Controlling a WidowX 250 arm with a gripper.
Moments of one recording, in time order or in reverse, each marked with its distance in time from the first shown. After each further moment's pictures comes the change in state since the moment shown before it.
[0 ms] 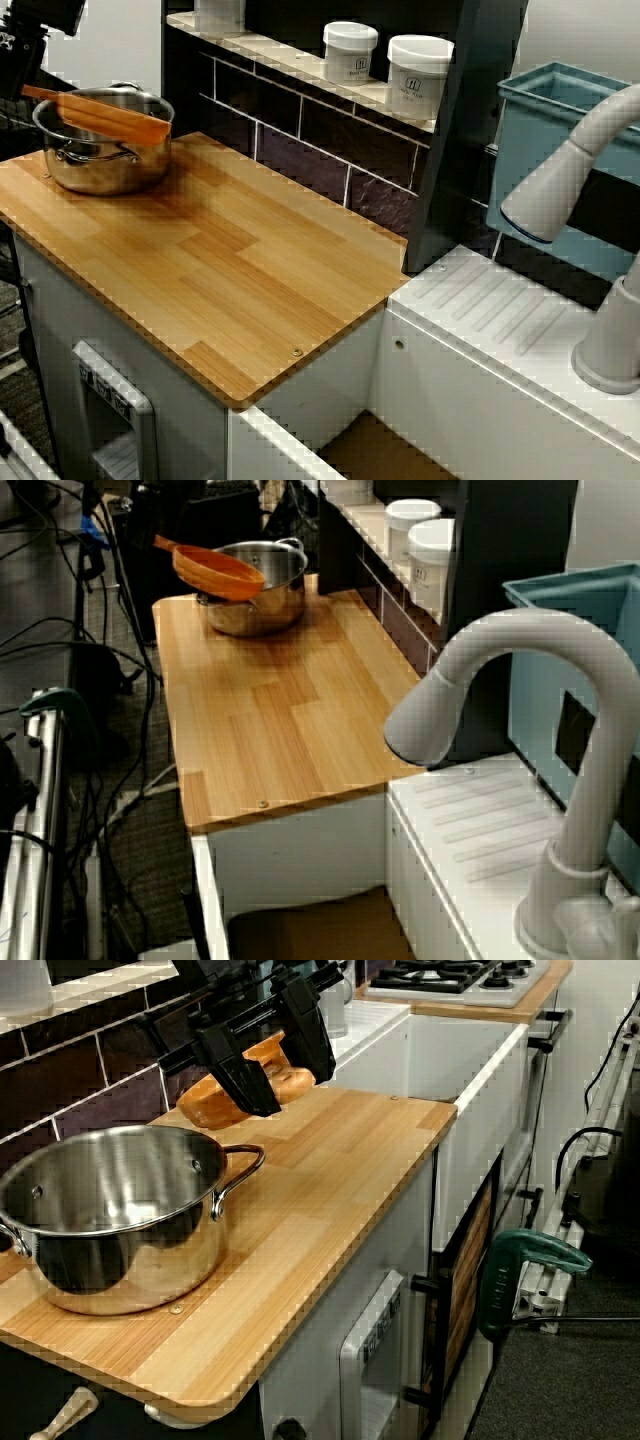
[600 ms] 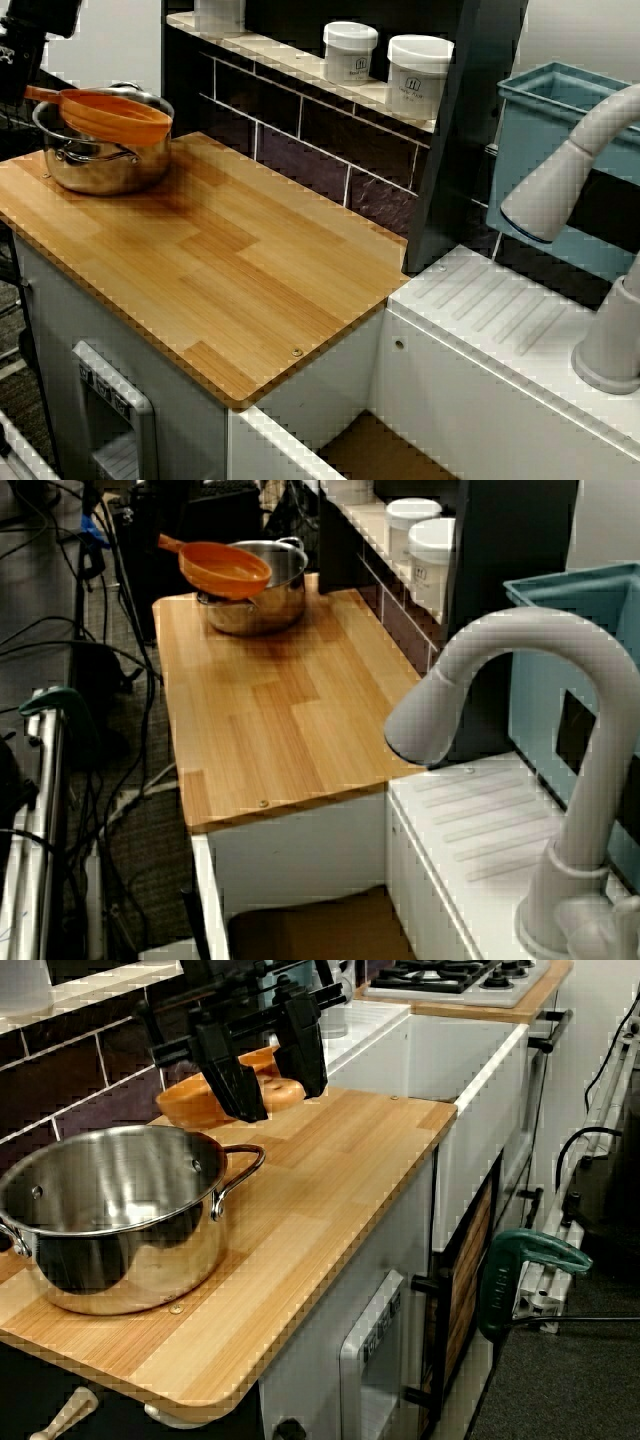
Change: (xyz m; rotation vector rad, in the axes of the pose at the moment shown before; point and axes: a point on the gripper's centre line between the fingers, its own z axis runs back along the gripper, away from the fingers) arm 0.001 0.005 0.002 0.181 -0.021 0.074
